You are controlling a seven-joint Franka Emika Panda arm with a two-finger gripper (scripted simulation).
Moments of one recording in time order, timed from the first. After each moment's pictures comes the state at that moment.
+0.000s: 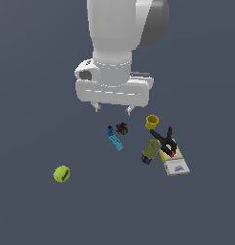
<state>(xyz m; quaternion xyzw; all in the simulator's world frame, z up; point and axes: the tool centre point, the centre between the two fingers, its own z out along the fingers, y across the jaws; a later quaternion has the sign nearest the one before) 0.024 -0.014 0.318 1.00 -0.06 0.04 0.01</state>
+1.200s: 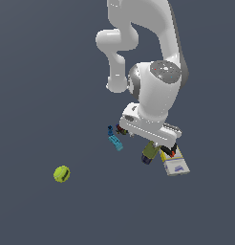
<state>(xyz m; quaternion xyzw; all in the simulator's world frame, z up) 0.050 0.103 0.179 0.97 -0.24 0.01 0.00</state>
